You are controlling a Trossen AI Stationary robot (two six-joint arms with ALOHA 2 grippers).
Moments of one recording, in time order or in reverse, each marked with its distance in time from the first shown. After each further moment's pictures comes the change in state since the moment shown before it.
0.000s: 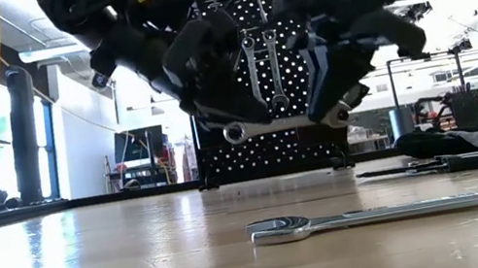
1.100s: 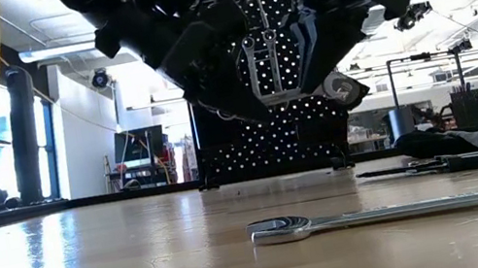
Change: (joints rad) left arm -0.020 0.001 0.102 -0.179 -0.068 0.175; right arm 0.000 -0.006 0.128 -0.171 -0.007 0.067
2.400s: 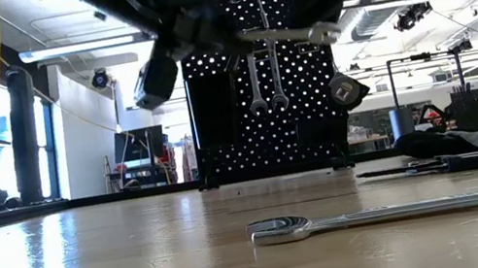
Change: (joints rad) left arm -0.375 -0.002 0.000 0.189 -0.969 1.119; right arm -0.029 -0.133 -0.002 0.095 -0.328 0.426
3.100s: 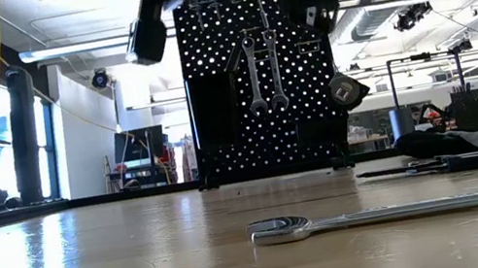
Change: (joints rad) left arm -0.067 -0.021 0.000 0.221 -0.081 0.410; right arm -0.032 0.001 -0.041 0.143 -0.256 0.098
